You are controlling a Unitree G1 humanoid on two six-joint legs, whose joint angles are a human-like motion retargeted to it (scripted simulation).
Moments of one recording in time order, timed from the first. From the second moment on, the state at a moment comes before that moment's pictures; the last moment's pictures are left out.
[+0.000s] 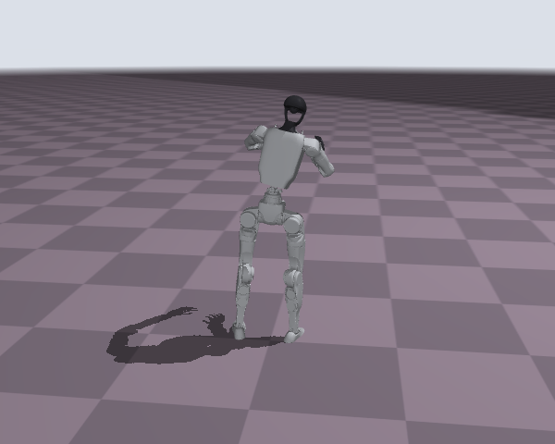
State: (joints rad) left arm -1.15 0.68 -0.84 0.59 -0.02 -0.08 0.04; right arm -0.91 -0.60 0.59 0.20 0.23 -0.12 -0.67; waist -0.09 0.12 0.29; left_leg 0.09 0.07 0.29 0.00 -0.06 -0.19; right_leg -0.01 -0.15 -0.25 0.09 0.01 0.25
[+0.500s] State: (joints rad) left arm -1.16 0.74 -0.84 0.59 0.02 -0.11 0.11; right arm -0.38 -0.69 0.52 -0.09 0.24 -0.20 -0.54; waist -0.14 0.06 0.29; left_leg 0.06 0.10 0.27 -0.01 -0.05 -0.20; right_leg -0.04 -0.13 -0.28 0.12 -0.01 0.26
